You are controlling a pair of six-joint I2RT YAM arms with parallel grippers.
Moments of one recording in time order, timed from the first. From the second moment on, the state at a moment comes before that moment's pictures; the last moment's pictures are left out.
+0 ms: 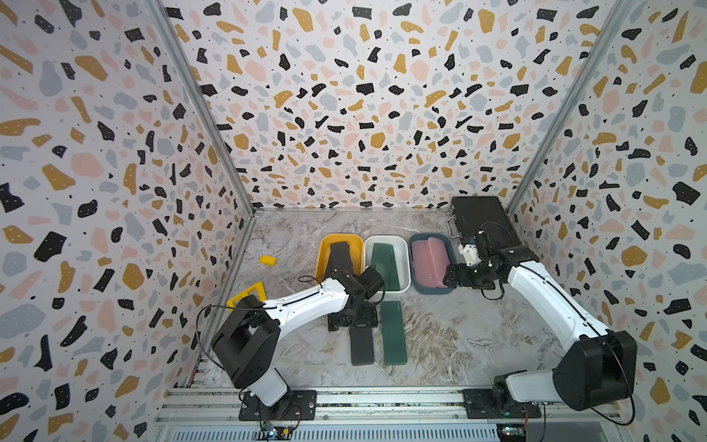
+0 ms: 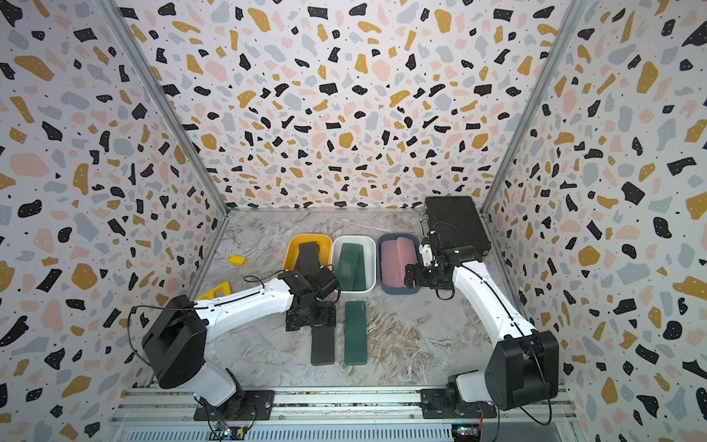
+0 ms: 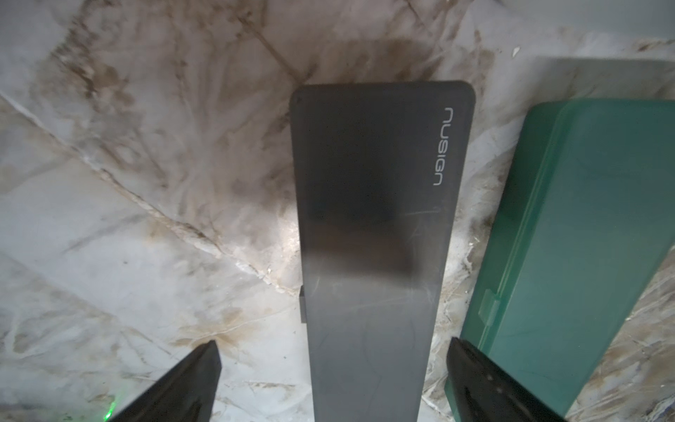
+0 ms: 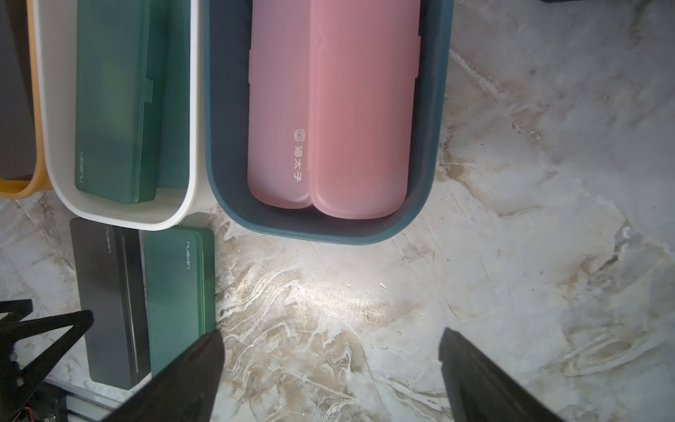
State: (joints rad) left arm -0.81 1.61 1.09 -0.97 0.00 -0.87; right arm 0.23 1.37 1.16 -0.97 -0.19 0.19
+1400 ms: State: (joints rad) left arm -0.81 1.77 1.10 -0.89 0.06 -0.88; right arm 0.23 1.34 1.11 -0.95 -0.20 0.20
